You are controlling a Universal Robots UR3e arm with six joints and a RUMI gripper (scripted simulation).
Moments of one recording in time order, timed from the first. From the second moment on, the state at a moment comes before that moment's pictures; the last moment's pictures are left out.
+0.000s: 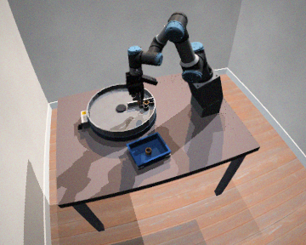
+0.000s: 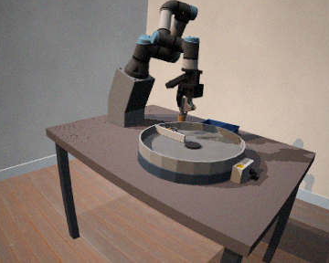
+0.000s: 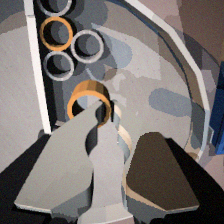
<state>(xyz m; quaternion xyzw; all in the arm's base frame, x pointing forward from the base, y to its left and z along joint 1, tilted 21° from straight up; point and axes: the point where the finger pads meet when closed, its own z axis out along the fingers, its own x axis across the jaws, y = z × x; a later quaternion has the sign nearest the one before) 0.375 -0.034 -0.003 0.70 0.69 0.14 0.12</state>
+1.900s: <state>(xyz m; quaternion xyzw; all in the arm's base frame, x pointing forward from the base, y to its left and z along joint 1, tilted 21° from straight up) 0.366 0.125 -0.004 0.70 0.69 0.14 0.12</state>
